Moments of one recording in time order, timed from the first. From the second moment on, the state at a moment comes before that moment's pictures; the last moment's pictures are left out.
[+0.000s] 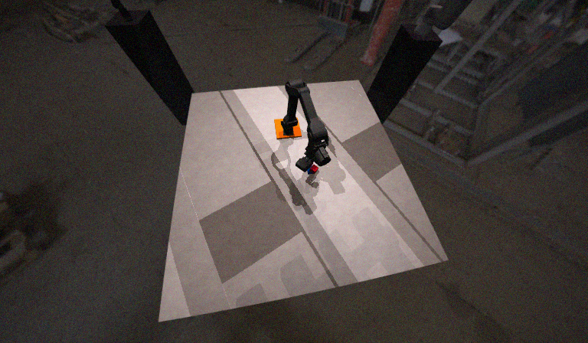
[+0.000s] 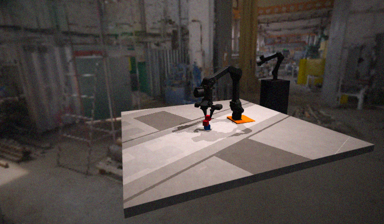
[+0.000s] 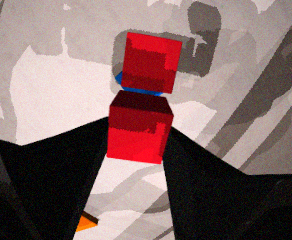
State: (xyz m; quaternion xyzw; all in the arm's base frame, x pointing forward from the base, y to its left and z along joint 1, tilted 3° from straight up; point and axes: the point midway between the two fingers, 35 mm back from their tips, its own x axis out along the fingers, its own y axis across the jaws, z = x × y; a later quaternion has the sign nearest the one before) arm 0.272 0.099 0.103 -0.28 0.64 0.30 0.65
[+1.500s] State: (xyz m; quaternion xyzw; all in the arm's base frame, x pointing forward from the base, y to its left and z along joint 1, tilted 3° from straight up) arm 0.272 0.098 0.081 -0.27 0.64 0.29 0.65
